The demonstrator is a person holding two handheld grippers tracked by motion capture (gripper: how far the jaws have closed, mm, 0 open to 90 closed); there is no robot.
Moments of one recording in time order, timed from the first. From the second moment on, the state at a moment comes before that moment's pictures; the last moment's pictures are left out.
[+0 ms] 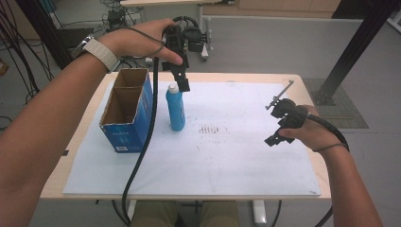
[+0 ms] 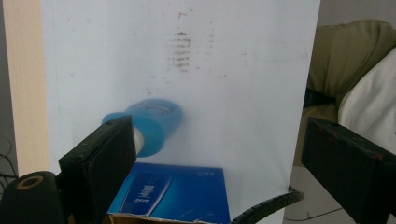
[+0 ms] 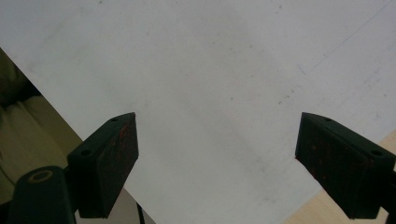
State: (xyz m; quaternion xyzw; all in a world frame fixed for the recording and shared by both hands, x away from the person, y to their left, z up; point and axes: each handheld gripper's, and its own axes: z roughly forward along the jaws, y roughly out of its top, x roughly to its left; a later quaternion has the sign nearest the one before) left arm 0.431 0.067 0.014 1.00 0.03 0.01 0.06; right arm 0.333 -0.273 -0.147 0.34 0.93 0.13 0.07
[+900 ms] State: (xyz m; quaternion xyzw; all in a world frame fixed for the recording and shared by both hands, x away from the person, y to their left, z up) left arm 0.437 0.062 0.013 1.00 0.08 0.02 0.05; right arm 0.332 -0.274 -0.148 0.34 0.93 0.14 0.07
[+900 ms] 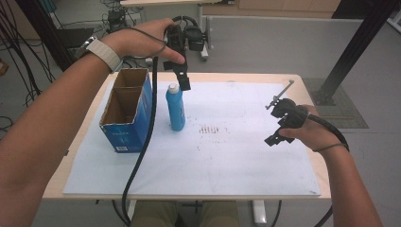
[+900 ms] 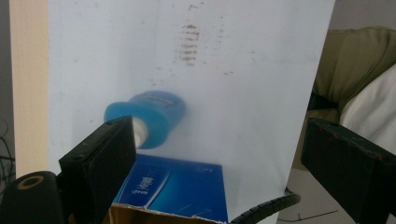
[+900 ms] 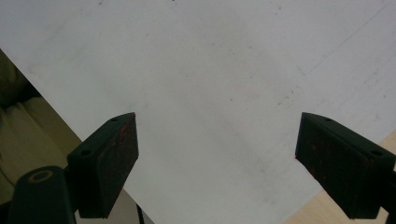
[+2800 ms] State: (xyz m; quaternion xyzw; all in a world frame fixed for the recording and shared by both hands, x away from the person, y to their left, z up) left arm 0.516 0.118 -0.024 0.79 0.60 -0.03 0.05; right arm 0.333 -0.278 -0.154 0.34 0.93 0.14 0.06
